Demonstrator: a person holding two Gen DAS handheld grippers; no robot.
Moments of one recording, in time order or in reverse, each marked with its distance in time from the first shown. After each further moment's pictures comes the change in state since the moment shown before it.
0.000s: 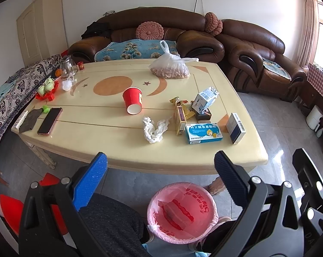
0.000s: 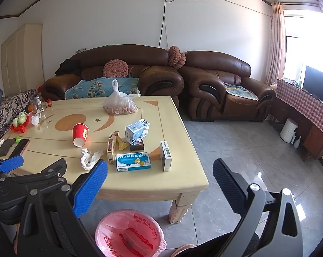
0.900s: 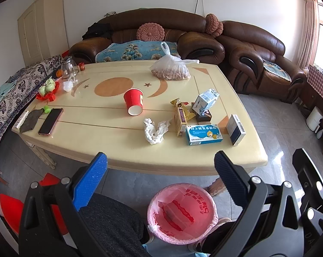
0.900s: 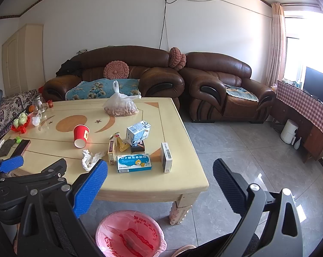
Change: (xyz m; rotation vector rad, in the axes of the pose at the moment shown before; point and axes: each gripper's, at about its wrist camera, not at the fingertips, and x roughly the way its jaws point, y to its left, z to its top) left arm -0.004 0.001 0.002 -0.002 -0.008 0.001; right arm -0.003 -0.001 0.000 0.001 -0.005 0.003
